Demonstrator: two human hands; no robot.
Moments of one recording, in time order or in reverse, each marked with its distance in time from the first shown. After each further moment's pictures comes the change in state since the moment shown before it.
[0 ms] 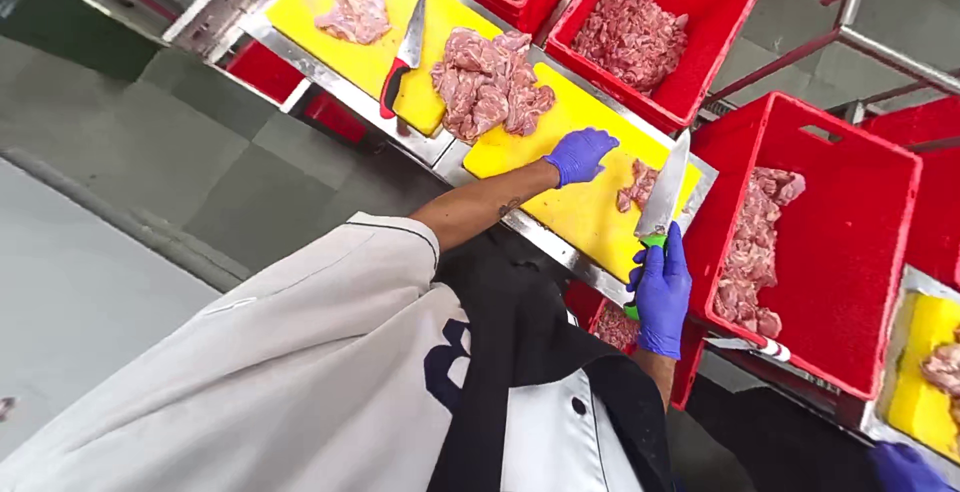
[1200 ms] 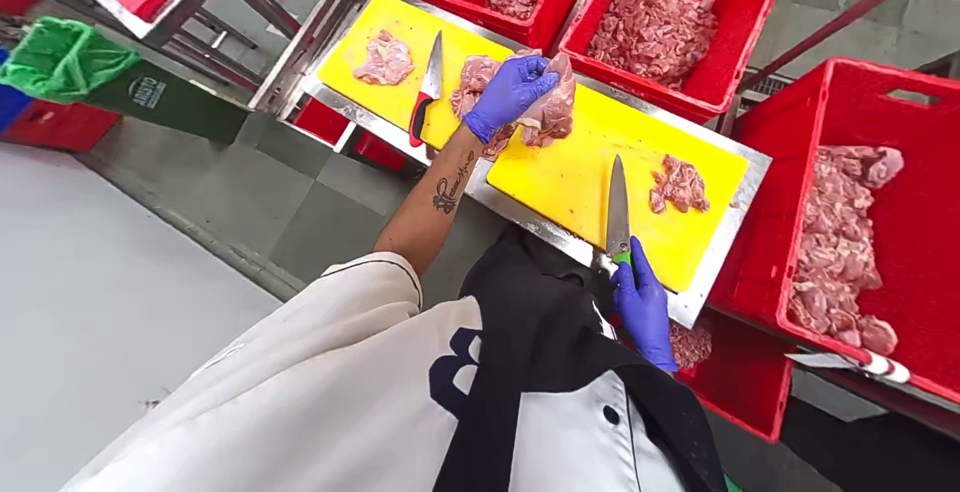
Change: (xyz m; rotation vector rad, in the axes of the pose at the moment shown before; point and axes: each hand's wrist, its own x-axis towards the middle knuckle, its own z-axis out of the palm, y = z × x) left_hand -0.078 -0.041 -0.163 -0.452 0.388 -0.035; right_hand -0.036 0.050 0.052 -0.127 -0.201 0.068
